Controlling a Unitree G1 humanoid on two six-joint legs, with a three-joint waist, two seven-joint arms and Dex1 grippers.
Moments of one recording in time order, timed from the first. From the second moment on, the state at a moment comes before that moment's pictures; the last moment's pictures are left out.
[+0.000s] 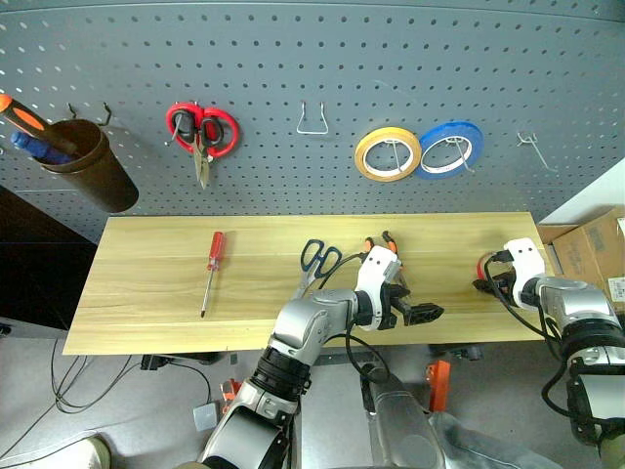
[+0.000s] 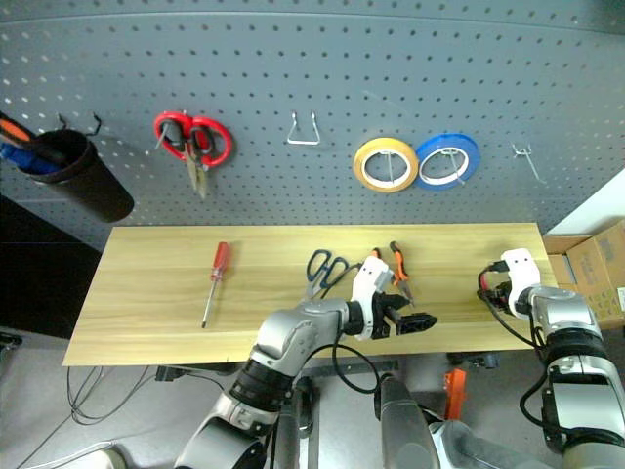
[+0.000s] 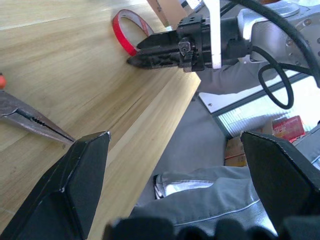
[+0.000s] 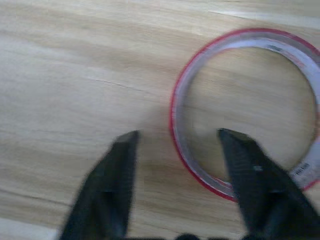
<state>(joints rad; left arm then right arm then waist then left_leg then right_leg) -0.51 -0.09 -0.29 0.12 -0.35 0.88 -0.56 -0.63 -0.65 -0.06 0.85 0.07 0.49 0.67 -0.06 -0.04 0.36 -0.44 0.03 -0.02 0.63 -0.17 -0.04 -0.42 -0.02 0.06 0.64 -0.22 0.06</state>
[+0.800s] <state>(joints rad) -0.56 -0.10 -0.25 0.03 -0.39 0.81 -0.59 0.06 -0.54 -0.09 -0.36 -0.12 0.51 0.26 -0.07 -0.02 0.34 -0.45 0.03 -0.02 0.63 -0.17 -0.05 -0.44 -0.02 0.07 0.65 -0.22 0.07</state>
